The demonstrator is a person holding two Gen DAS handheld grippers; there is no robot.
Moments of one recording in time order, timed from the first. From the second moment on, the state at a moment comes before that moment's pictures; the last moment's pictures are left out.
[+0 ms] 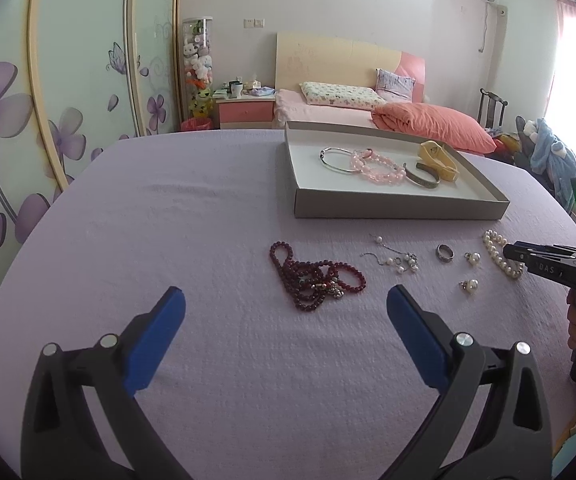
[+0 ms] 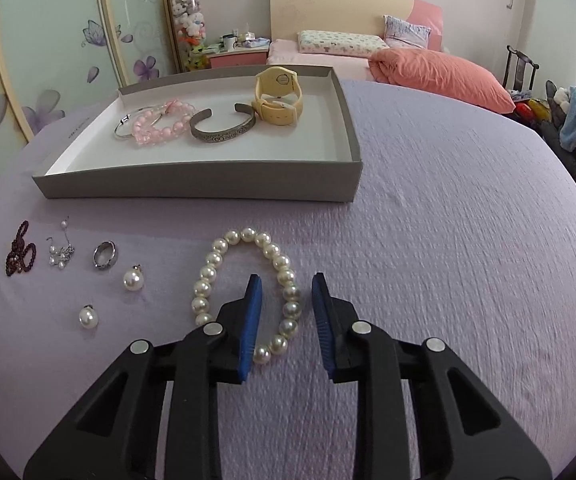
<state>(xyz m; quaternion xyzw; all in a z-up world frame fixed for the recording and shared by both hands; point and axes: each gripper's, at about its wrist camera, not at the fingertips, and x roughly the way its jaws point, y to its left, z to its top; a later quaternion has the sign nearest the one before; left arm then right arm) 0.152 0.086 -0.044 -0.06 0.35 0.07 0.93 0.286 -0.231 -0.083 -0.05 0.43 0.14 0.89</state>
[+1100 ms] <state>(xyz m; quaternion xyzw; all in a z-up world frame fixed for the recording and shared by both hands) 0.217 0.069 -0.078 -0.02 0.43 0.08 0.90 0.268 -0.250 -0.007 0.06 0.36 0.23 0.90</state>
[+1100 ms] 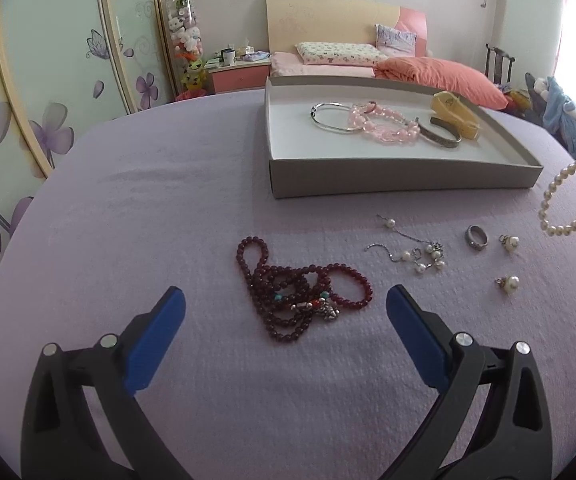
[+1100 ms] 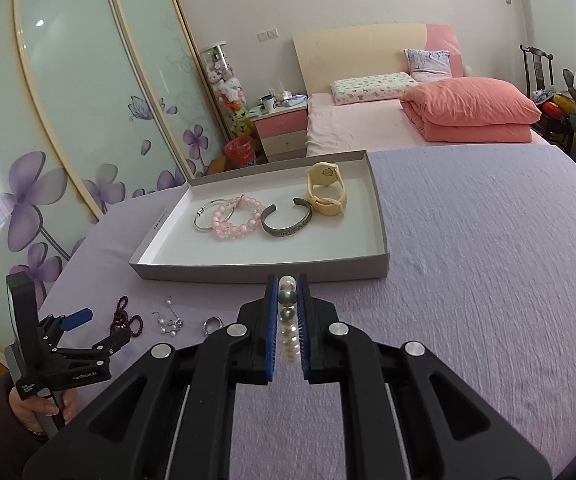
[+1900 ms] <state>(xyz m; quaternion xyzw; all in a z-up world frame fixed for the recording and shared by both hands) 0.235 0.067 -0.082 -0.01 0.44 0.05 0.90 0.265 -0.246 -0.004 0.07 0.36 0.25 0.90</state>
